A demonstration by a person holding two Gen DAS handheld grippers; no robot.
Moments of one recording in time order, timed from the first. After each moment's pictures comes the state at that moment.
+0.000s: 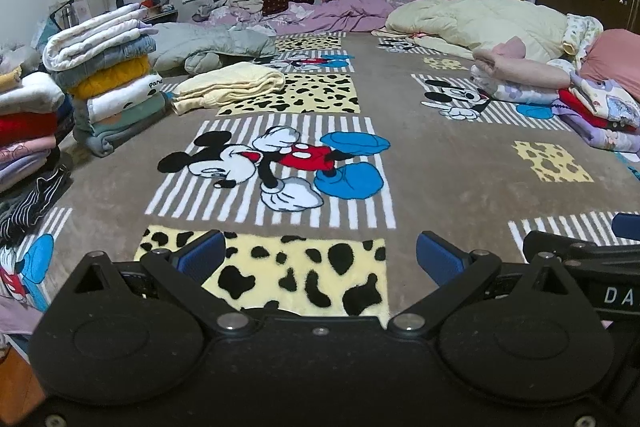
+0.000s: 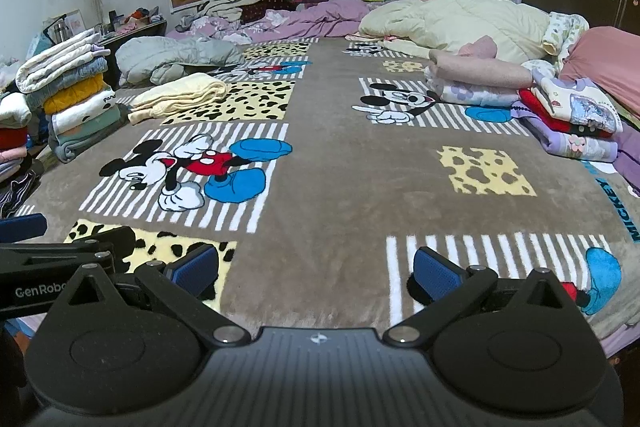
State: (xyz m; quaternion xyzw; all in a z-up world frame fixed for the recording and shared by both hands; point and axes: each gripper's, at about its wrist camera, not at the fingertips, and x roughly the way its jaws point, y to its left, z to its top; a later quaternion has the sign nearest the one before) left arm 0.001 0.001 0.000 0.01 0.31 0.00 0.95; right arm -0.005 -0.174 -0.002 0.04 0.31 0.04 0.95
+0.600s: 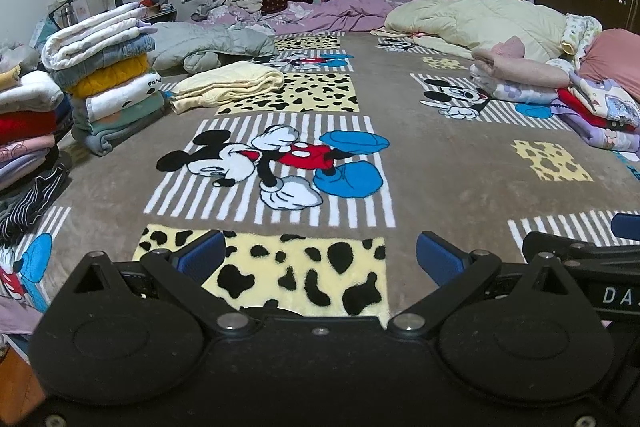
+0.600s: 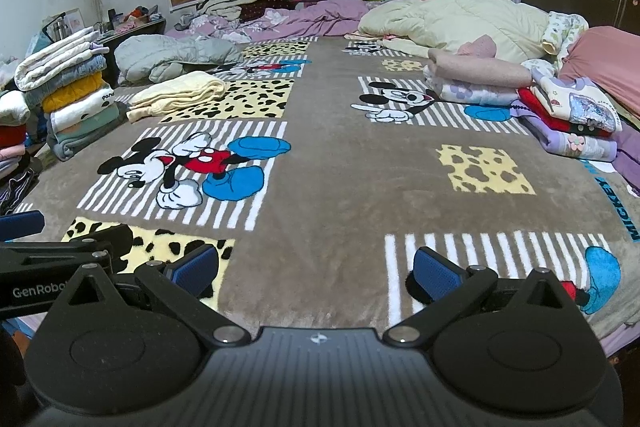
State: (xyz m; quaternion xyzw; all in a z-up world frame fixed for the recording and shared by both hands) left arm -0.001 -0.005 -0.002 0.02 0.30 0.01 0.95; right arm -0.007 -0.171 -0.004 0.03 0.32 0.04 0.95
